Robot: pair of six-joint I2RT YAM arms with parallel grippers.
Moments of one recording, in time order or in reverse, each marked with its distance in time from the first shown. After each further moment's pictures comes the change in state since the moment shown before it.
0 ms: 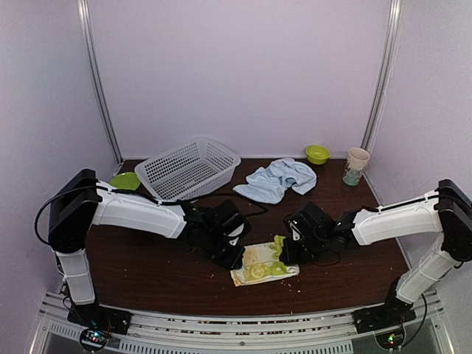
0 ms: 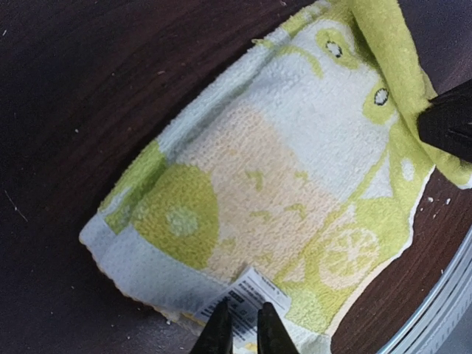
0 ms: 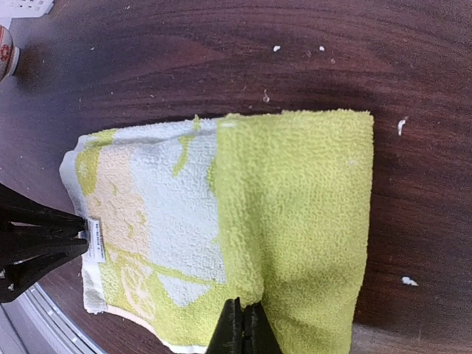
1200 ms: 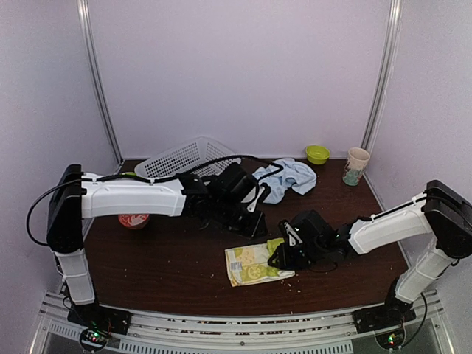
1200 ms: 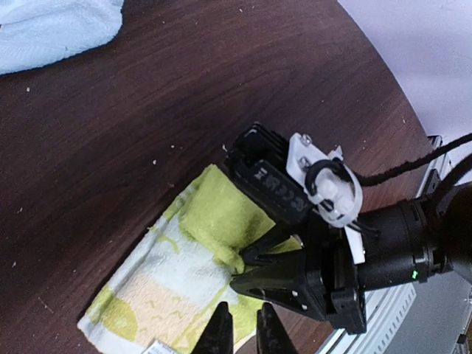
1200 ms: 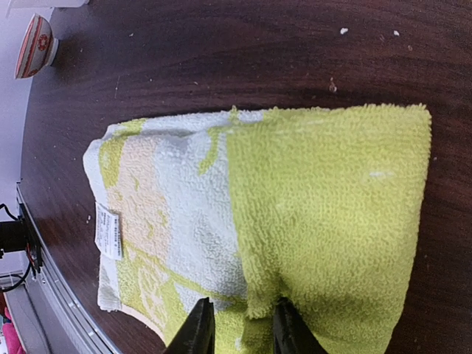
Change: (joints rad) left arm 0.002 -0.012 0.276 -0.017 0.008 0.002; right arm 0.003 0.056 -0.110 0.289 -0.093 0.028
